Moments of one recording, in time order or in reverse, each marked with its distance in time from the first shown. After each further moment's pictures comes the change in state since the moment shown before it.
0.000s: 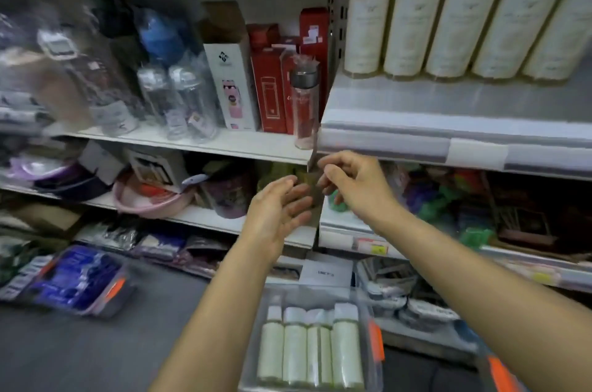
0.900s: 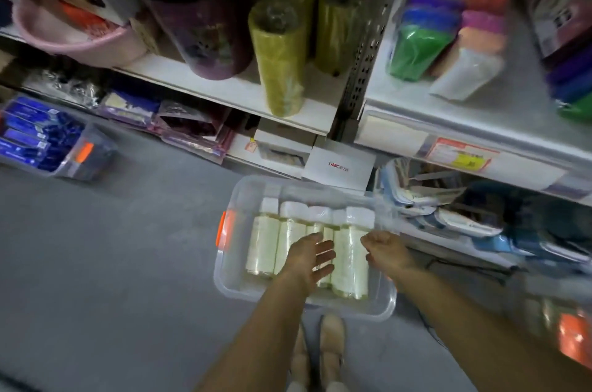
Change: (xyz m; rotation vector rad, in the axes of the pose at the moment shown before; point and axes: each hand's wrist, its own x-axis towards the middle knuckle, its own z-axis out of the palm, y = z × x) left_hand 0.096 -0.356 -0.120 -0.056 0.283 -0.849; right_hand -0.085 0.406 0.067 -0.149 -0.115 1.112
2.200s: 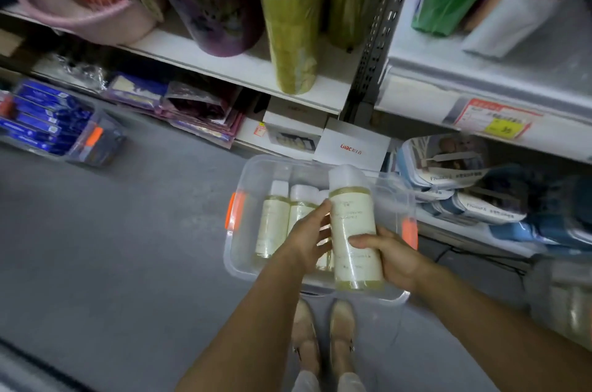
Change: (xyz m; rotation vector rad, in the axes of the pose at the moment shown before) left_hand 0.016 0.002 -0.021 0.109 -0.167 0.115; right_hand 0.000 0.028 0.020 0.373 -0.486 -0.014
